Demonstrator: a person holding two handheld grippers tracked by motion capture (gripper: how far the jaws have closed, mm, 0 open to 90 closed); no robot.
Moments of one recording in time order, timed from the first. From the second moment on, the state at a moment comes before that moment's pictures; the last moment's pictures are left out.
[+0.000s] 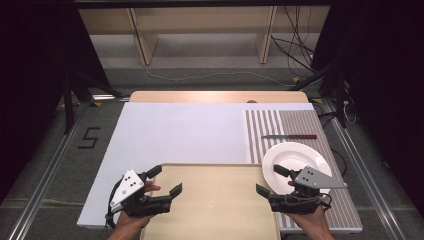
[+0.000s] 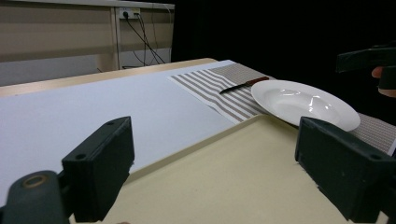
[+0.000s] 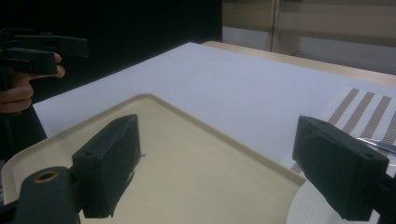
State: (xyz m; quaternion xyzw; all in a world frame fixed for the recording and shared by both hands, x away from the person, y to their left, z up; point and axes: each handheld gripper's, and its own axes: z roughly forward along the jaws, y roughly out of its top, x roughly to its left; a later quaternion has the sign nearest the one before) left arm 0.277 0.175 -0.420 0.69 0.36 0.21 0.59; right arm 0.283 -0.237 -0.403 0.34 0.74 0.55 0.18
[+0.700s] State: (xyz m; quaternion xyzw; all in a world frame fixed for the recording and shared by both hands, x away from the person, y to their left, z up) left arm 0.276 0.175 -0.420 0.69 0.36 0.21 0.59; right arm 0.302 -0.243 -0.396 0.34 0.74 0.54 0.22
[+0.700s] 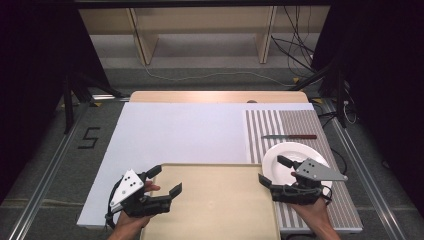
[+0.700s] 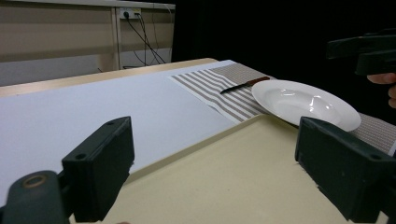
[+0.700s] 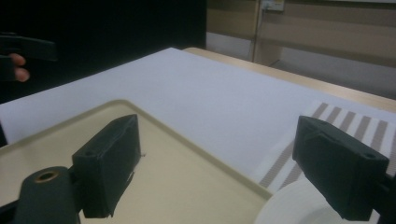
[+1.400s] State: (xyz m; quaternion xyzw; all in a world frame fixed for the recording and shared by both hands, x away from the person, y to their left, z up) left arm 0.277 0.175 -0.421 0.69 0.37 0.21 0.59; right arm 0.347 -0.270 -0.410 0.39 0.73 0.49 0.26
